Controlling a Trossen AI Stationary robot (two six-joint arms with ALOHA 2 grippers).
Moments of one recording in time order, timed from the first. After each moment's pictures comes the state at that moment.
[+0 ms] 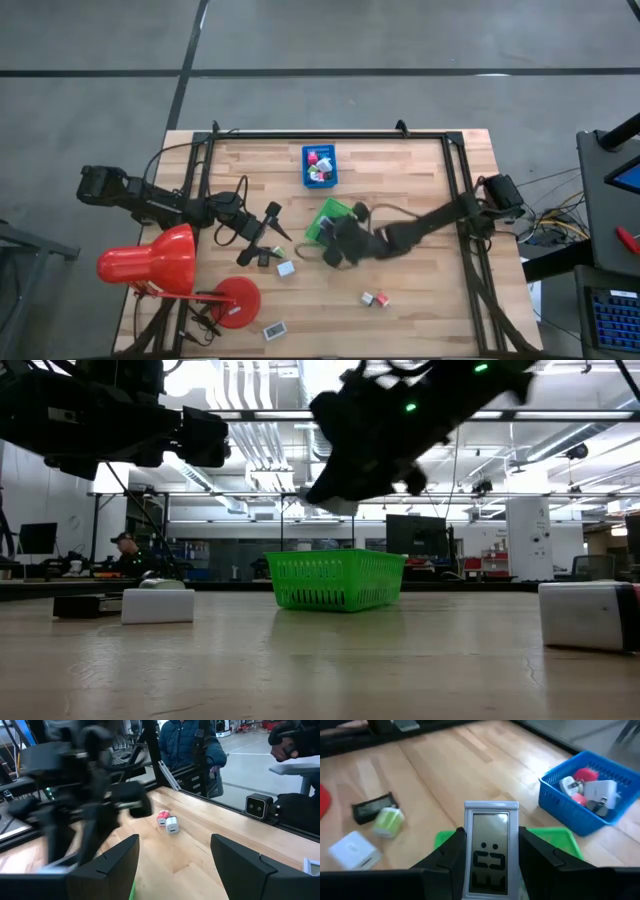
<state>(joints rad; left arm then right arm) -0.02 1.25 0.26 0.84 0.49 0.30 0.27 1.81 1.05 0.08 0.73 0.52</state>
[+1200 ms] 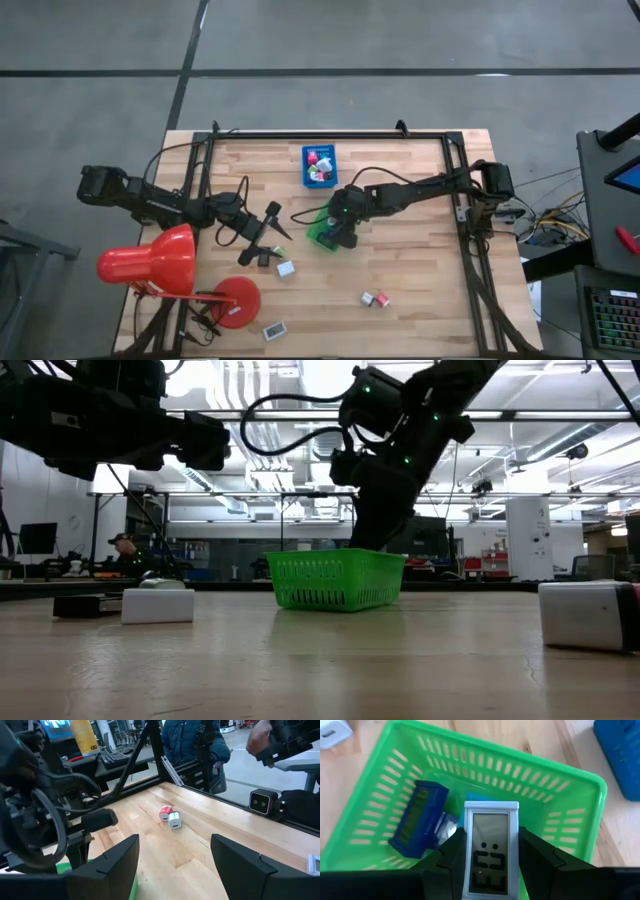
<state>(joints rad) -0.02 1.25 0.26 0.82 0.47 0.30 -0.04 1.82 1.12 -0.30 0.04 0.20</state>
